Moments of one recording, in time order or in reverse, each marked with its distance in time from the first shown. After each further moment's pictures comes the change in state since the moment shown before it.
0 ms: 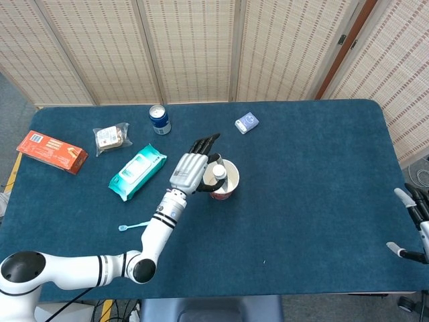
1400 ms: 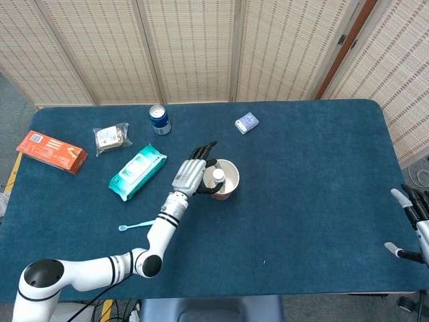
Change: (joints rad) left arm 0.033 -0.142 0.002 0.260 0.075 -0.113 -0.172; right arm 0.009 -0.006 -0.004 0.002 0.002 -0.018 -0.011
